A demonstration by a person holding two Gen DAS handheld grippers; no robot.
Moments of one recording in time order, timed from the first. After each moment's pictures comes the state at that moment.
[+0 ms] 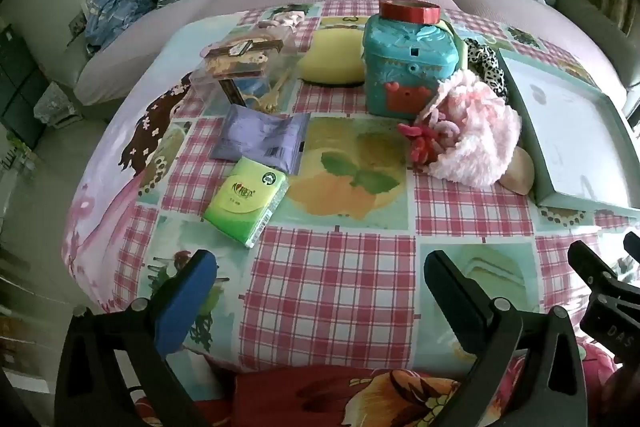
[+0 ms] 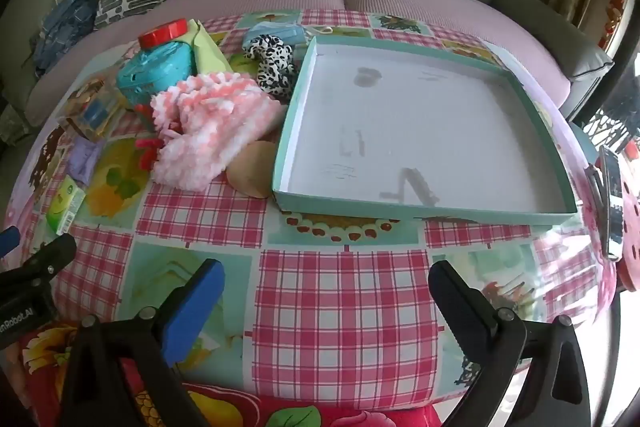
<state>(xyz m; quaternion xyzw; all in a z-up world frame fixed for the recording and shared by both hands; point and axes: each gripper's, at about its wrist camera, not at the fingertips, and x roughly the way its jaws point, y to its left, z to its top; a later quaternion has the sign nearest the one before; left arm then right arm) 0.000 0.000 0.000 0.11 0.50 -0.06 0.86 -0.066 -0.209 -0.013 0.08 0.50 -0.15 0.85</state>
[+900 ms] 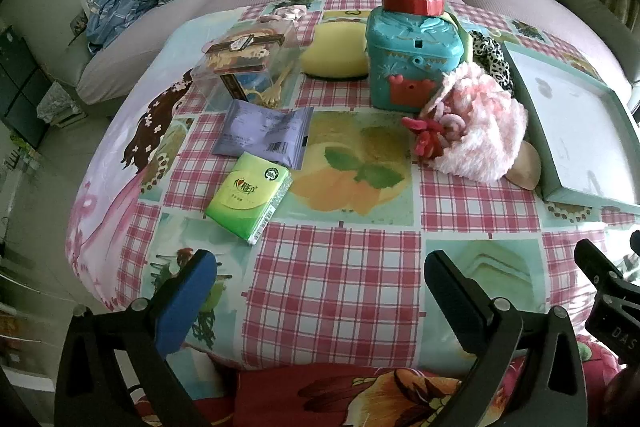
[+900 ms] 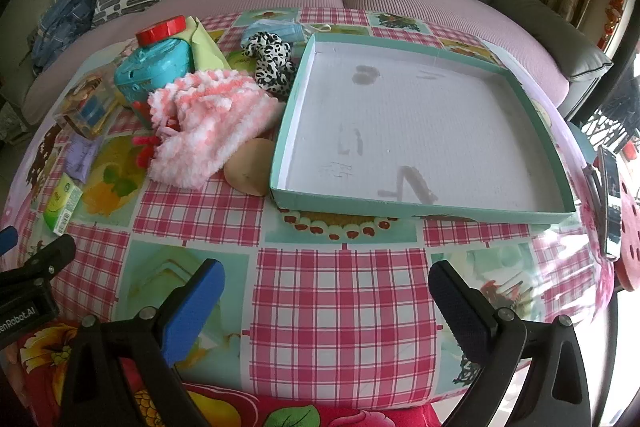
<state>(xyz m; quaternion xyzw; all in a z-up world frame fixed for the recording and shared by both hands) -0.001 0.003 -0.006 0.11 0.51 -0.06 0.85 -0.066 -0.208 -0.014 0.07 0.50 -0.15 0.85</state>
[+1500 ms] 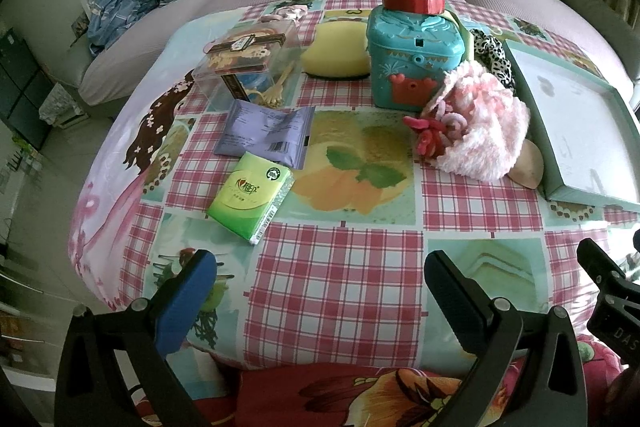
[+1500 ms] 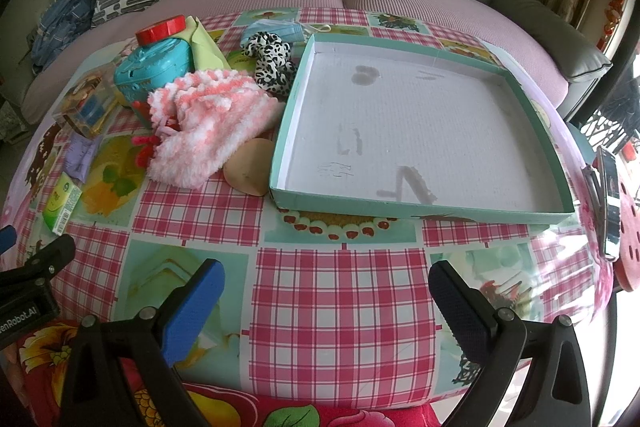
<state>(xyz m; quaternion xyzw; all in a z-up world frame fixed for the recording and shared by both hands) 0.000 0.003 -0.005 0.12 0.51 -0.05 0.85 -0.065 -0.208 -0.015 0.07 0.50 -0.15 0.85</state>
